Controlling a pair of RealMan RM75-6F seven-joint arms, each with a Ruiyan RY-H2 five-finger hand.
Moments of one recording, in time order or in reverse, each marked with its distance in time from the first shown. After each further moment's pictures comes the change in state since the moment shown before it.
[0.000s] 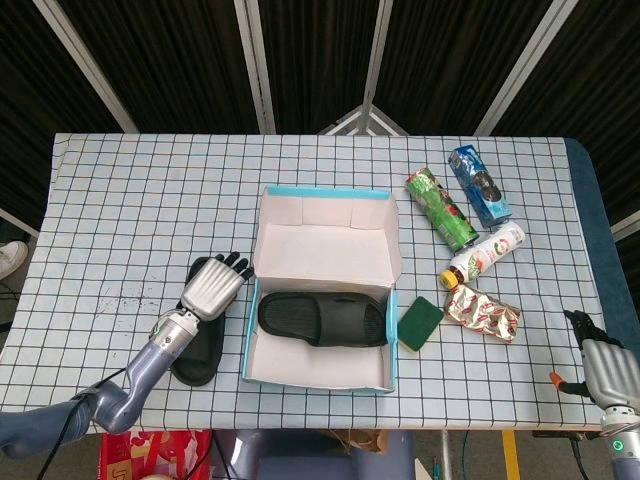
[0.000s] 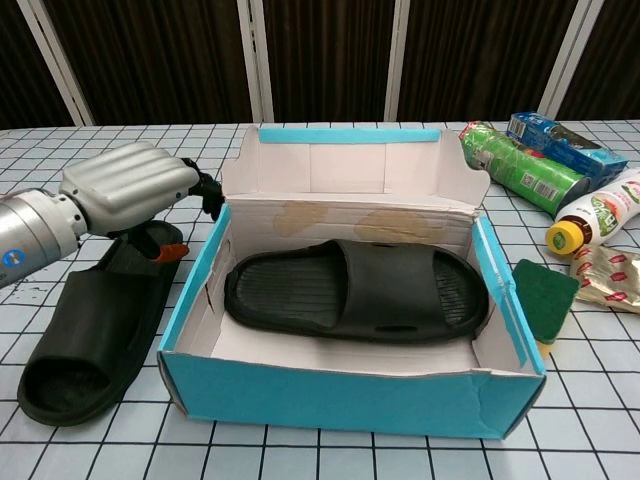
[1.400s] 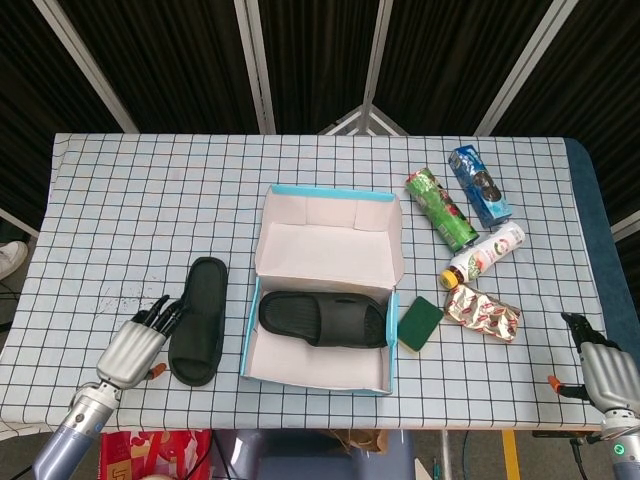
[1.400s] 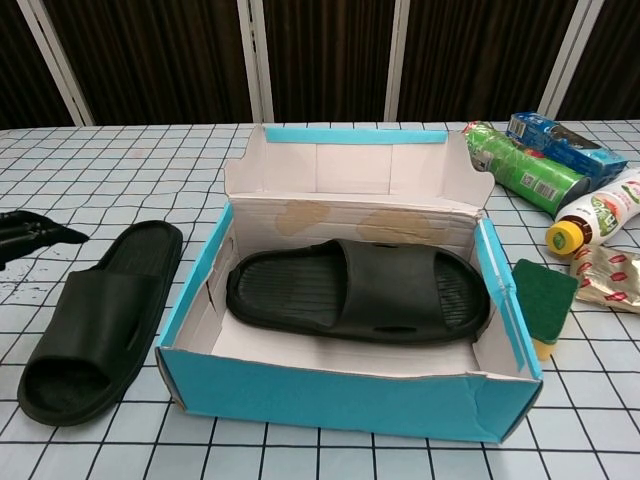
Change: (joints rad) left arm 0.357 0.291 0.211 -0.372 0.061 0.222 -0.025; right arm -0.004 0.013 -0.014 -0.010 -0.024 -0.003 0.026
